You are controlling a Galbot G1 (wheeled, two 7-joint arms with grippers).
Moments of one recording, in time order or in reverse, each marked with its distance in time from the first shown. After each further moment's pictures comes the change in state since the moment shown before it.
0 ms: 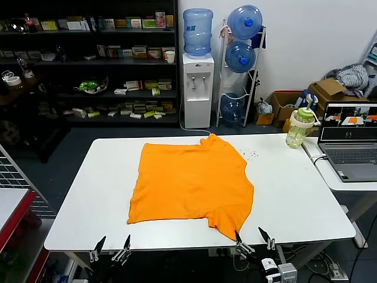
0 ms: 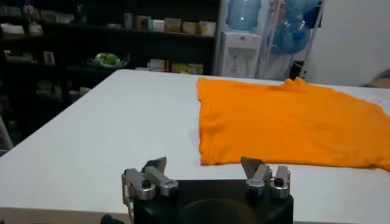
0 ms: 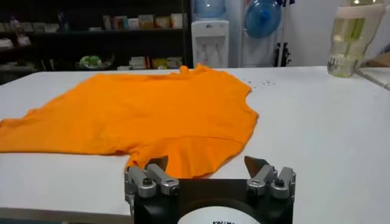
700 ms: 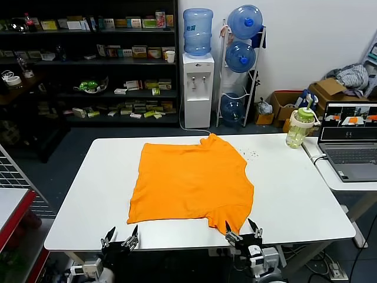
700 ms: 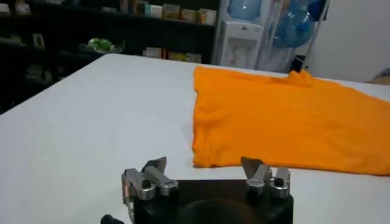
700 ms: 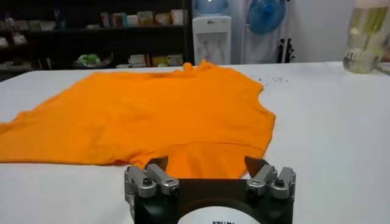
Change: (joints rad) left arm -0.226 0.011 0.072 0.178 -0.055 0.062 -0.028; right arm 0.192 0.038 -0.100 -0.170 -0.028 -0.064 0.063
